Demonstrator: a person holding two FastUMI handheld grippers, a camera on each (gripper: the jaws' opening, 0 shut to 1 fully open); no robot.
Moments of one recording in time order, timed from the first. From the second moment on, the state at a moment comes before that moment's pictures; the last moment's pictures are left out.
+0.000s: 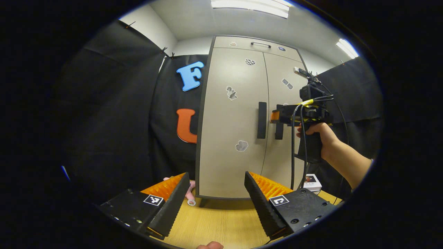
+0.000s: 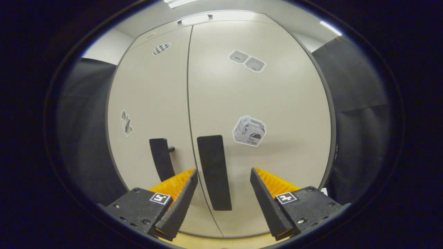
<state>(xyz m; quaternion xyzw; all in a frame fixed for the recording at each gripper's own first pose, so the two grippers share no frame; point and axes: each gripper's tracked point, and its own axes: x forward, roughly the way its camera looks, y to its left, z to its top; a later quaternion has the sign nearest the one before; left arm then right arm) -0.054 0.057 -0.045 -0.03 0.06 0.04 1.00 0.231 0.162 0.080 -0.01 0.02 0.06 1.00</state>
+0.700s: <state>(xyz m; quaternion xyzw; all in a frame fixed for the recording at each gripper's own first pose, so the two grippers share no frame) -0.044 0.062 -0.058 -0.03 0.07 0.04 1.00 0.235 0.171 0.081 -0.06 0.01 0.06 1.00</state>
